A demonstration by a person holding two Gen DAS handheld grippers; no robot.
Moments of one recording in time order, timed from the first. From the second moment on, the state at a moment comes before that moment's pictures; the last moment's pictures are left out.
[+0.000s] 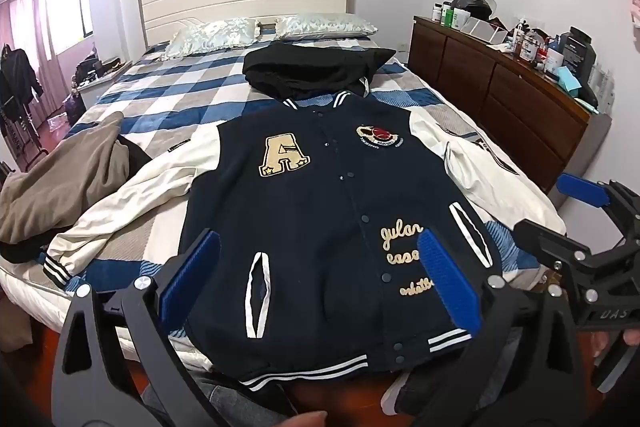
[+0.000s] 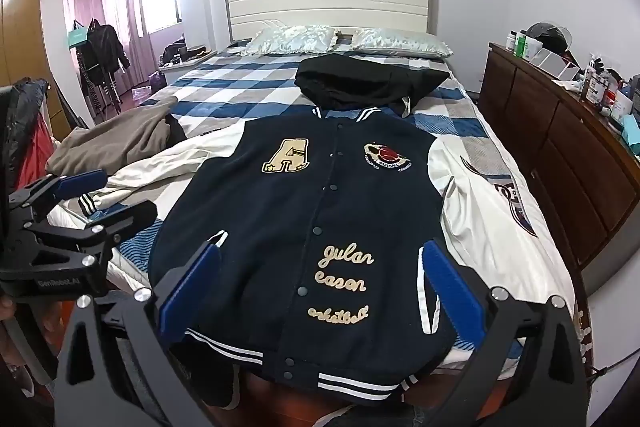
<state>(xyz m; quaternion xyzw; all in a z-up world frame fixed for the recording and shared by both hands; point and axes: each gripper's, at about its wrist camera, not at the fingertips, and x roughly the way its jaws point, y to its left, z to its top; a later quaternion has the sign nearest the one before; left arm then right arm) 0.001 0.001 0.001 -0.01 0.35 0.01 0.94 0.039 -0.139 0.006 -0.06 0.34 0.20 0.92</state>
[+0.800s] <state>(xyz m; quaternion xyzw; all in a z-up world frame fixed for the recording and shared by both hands) 0.003 -0.005 0.003 -0.01 0.35 0.00 0.94 0.040 -0.143 0.010 -0.06 0.35 0.19 0.92</state>
